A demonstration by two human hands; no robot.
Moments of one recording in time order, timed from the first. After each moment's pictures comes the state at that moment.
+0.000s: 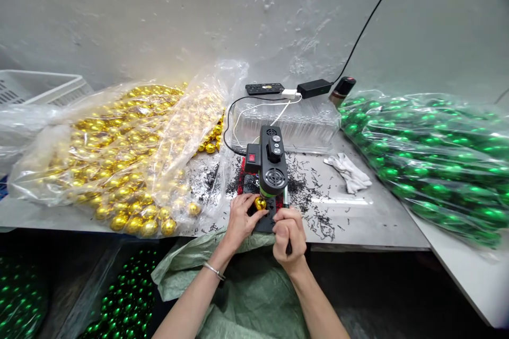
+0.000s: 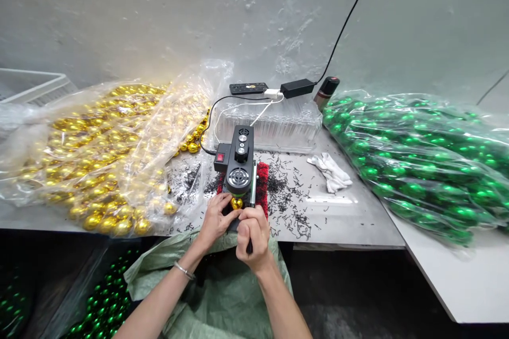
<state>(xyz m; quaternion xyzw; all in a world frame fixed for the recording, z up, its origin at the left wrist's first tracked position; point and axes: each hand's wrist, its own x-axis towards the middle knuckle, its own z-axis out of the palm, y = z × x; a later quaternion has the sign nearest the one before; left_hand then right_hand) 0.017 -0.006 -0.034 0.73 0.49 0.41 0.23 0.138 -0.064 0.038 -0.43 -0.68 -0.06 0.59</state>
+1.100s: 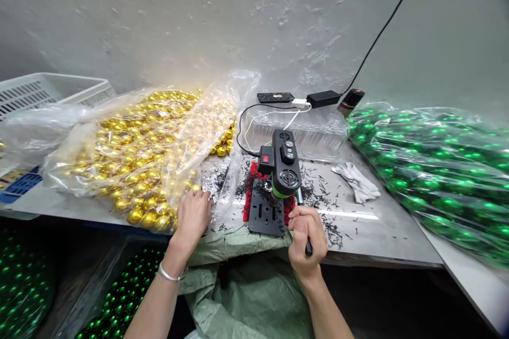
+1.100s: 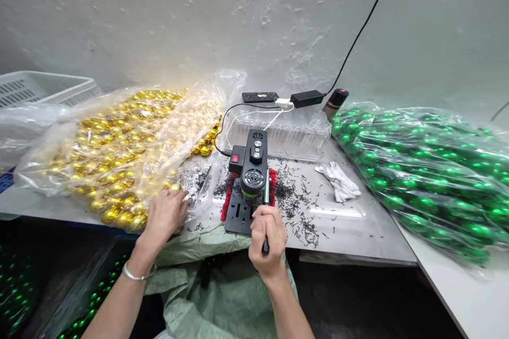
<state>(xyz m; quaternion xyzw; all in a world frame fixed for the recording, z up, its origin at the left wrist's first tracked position) -0.098 0.005 0.051 0.74 0.67 0.00 0.02 0.132 -0.066 0.068 -0.45 -0.64 -0.02 0.62</state>
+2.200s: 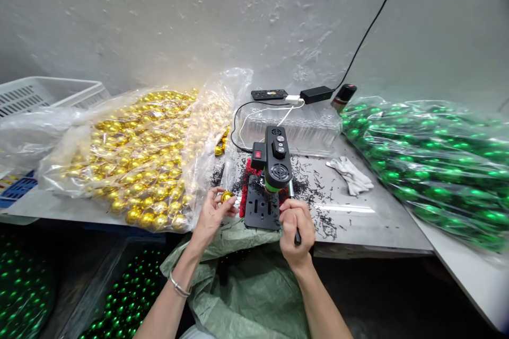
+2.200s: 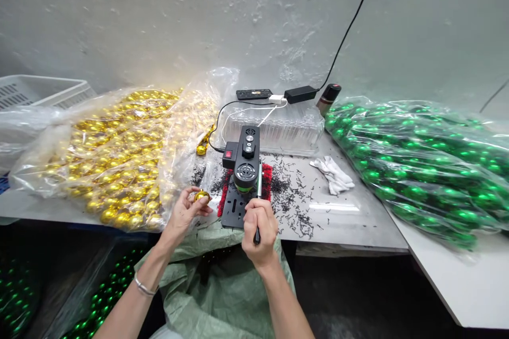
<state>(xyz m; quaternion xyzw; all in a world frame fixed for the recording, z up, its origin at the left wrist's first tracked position) -0.053 -0.012 0.027 0.45 0.50 0.48 0.56 0.132 -0.065 0.062 -0.44 -0.65 -0.02 0.62</state>
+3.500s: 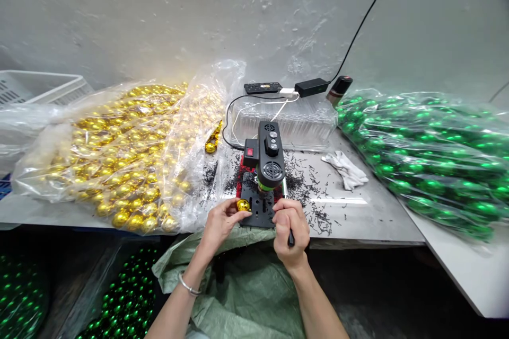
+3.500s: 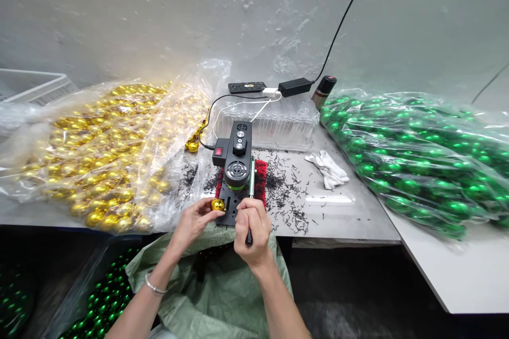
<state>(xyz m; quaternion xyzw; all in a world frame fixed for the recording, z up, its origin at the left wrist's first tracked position) -0.025 -0.021 0.001 0.56 0.55 0.39 0.48 0.135 -0.068 0.061 -0.45 -0.66 -0.02 0.61</state>
